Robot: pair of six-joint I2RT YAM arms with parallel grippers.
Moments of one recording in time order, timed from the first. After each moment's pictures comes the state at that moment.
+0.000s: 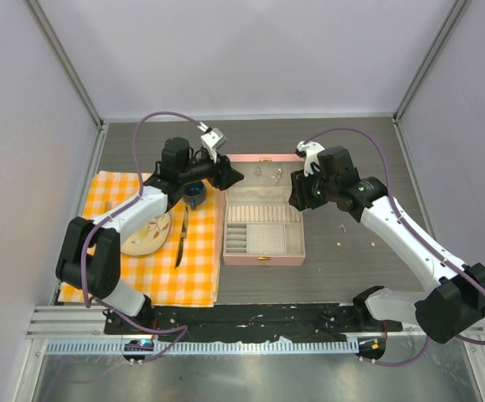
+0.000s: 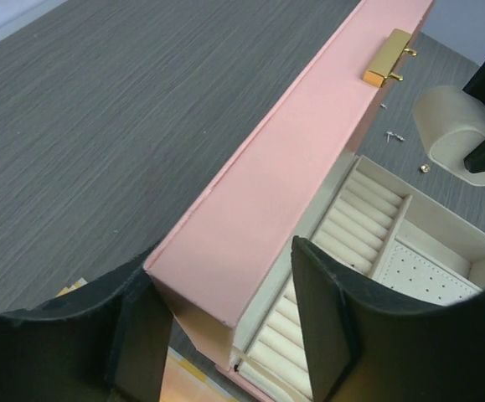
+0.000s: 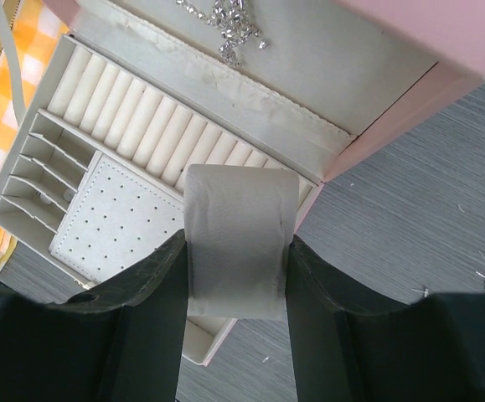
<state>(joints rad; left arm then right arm) -0.40 1.55 1.01 0.25 0.65 0.00 0.46 1.23 1.09 -0.61 -0.14 0.07</state>
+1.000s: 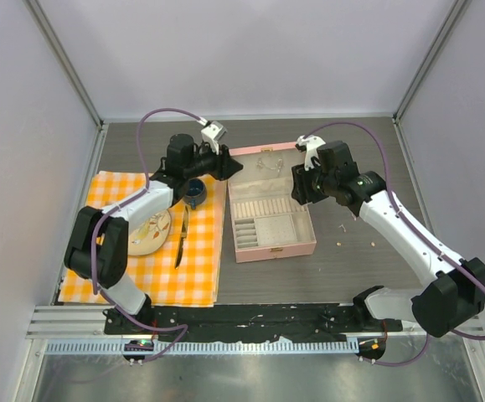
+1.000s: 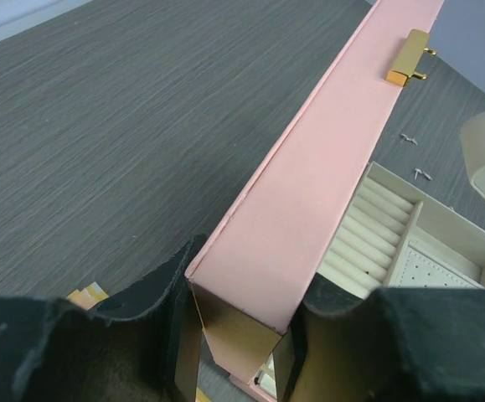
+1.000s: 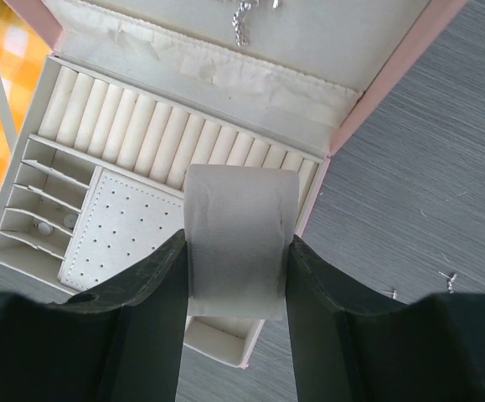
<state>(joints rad) -0.39 1.64 1.07 0.30 0.56 -0.10 0.45 1.27 1.14 -0.62 -0.09 0.04</state>
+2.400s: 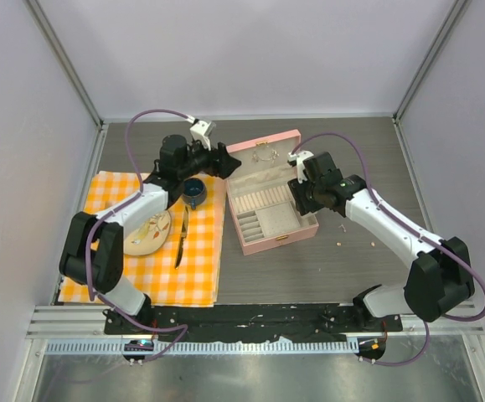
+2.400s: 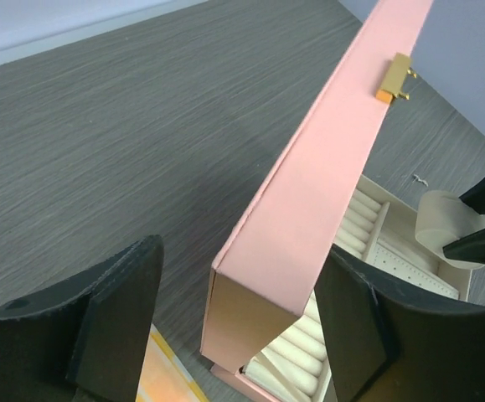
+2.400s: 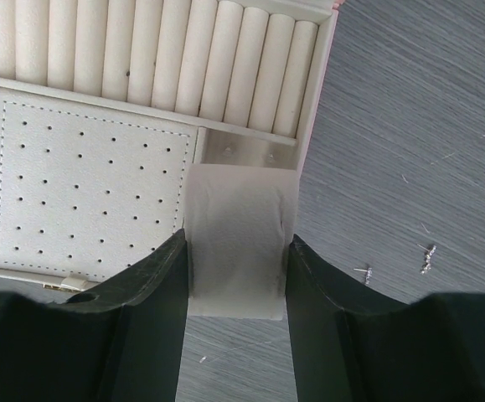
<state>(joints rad) -0.37 1.59 1.02 0.35 0.46 -0.20 0.48 1.37 1.05 -0.60 0.06 -0.03</state>
